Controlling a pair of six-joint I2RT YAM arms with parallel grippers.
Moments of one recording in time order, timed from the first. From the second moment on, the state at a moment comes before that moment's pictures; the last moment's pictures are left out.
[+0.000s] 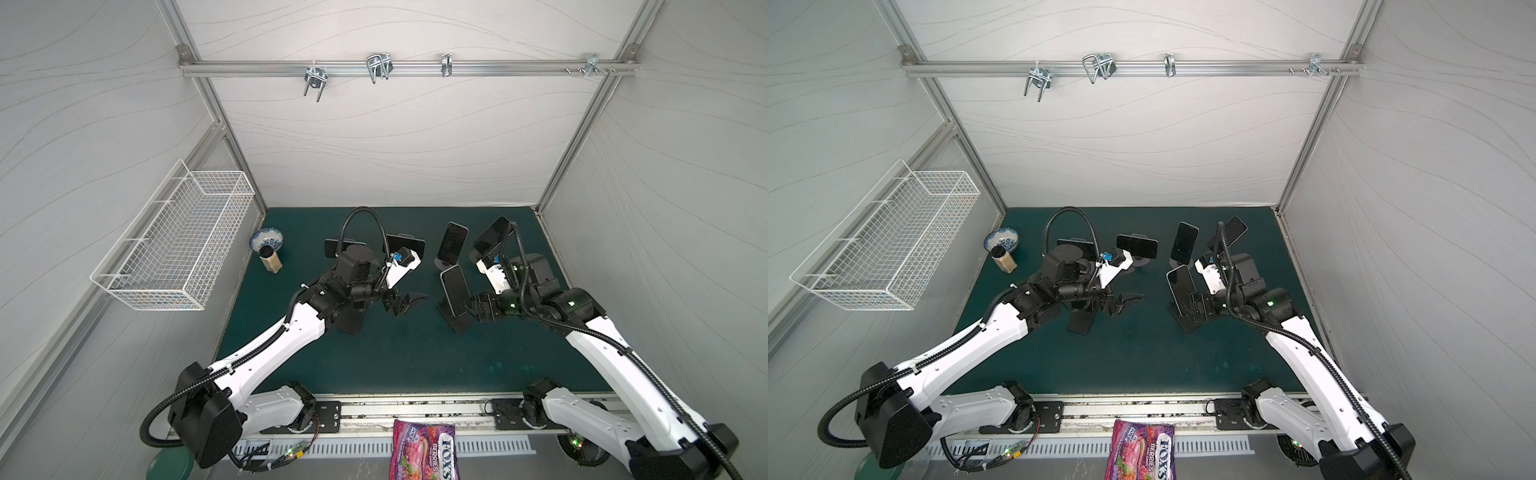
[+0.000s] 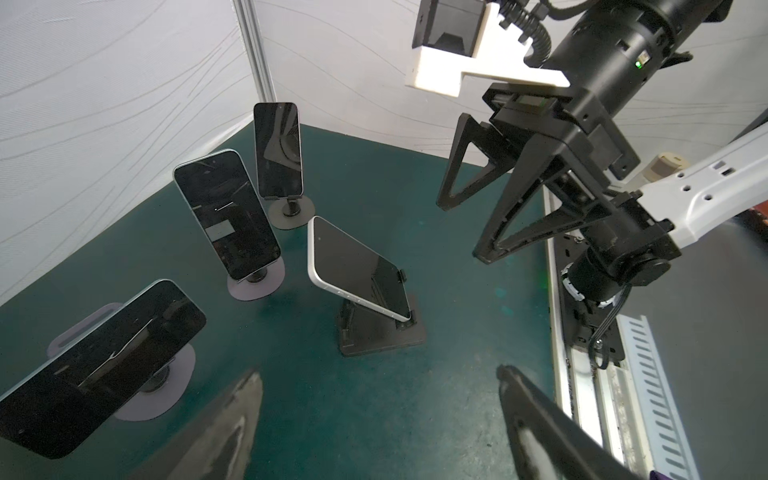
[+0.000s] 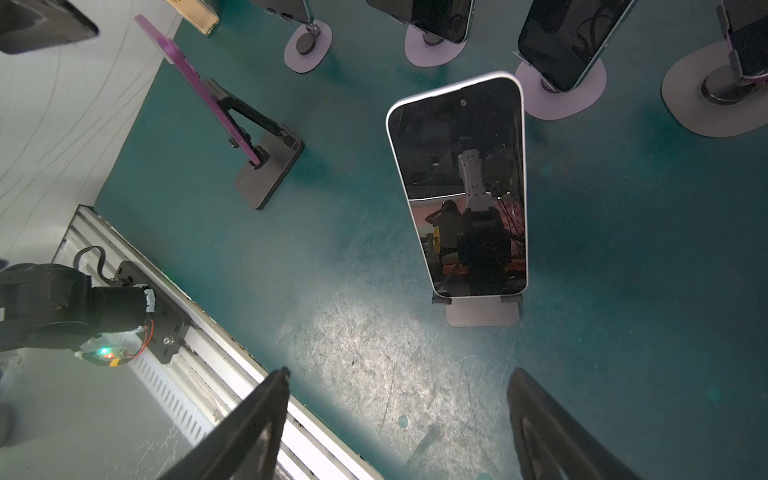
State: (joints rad) left arm -0.64 1.18 0.93 -0.19 0.54 0.19; right arm 0.47 0.96 0.97 -0.89 -0.33 0.12
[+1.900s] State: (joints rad) left arm -0.73 1.22 0.92 -0.27 0.44 0.20; right arm 0.53 1.22 0.92 -0.55 -0.19 -0.02
